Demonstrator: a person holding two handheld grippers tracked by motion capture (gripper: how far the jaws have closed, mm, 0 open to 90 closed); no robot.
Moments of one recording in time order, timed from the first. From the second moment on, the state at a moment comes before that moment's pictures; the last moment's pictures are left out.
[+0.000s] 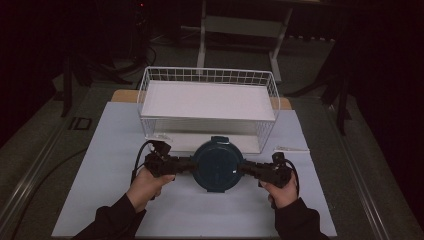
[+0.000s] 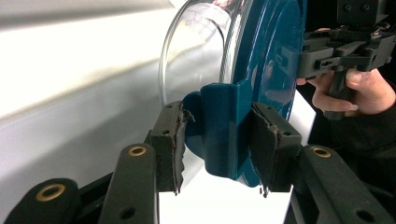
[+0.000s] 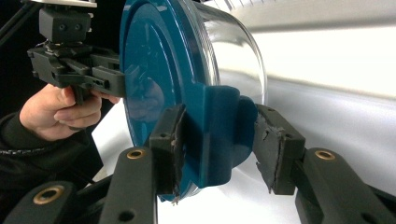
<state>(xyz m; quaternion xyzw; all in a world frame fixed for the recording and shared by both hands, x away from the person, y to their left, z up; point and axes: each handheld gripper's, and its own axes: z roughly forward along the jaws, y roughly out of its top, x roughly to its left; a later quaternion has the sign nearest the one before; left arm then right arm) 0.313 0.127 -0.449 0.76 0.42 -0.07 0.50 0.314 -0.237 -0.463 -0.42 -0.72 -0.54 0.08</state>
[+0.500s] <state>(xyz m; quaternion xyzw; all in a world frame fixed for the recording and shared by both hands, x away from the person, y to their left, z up) 0.346 0.139 -0.469 0.74 0.44 -0.04 0.51 0.360 -0.220 -0.478 -0.41 -0.73 -0.54 0.07</state>
